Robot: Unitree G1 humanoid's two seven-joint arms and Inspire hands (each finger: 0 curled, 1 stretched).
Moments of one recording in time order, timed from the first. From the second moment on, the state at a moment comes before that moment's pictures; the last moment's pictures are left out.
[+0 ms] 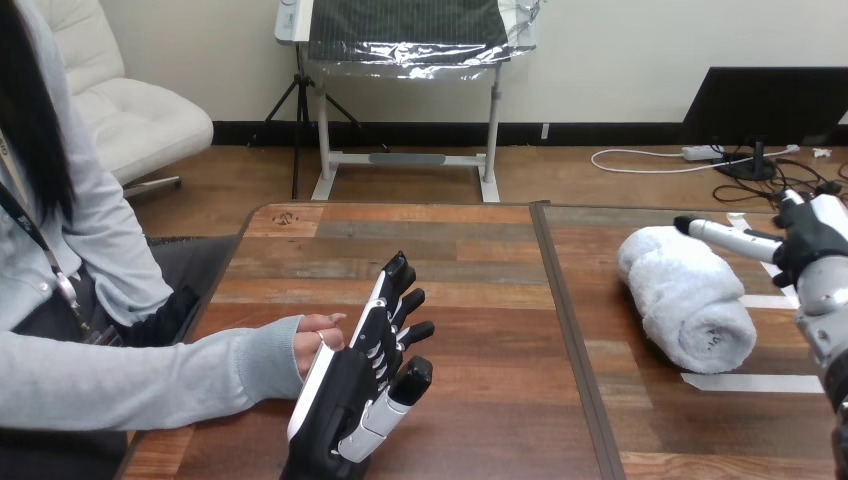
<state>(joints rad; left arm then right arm) -0.04 -0.05 -0.04 0.82 -0.05 -1.01 -0.34 -0.88 -0.51 0.08 1.35 -0.34 0.08 -0.10</state>
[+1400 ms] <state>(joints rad) -0.03 -0.05 -0.05 0.82 -0.06 -1.03 -0.35 -0.80 -0.43 0.15 1.35 -0.37 0.08 -0.08</state>
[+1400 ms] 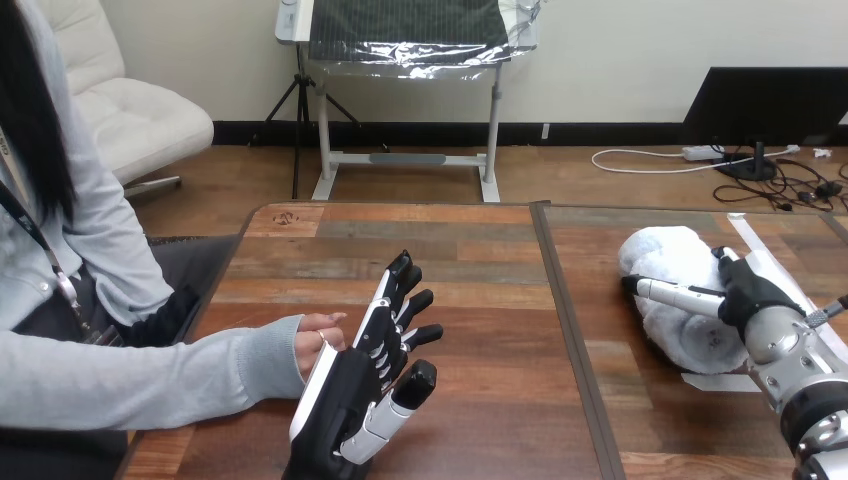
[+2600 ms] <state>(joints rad) 0.00 -0.05 -0.07 0.79 -0.10 -1.03 -0.38 -0.78 -0.42 0.16 1.35 -0.39 0.13 -0.09</state>
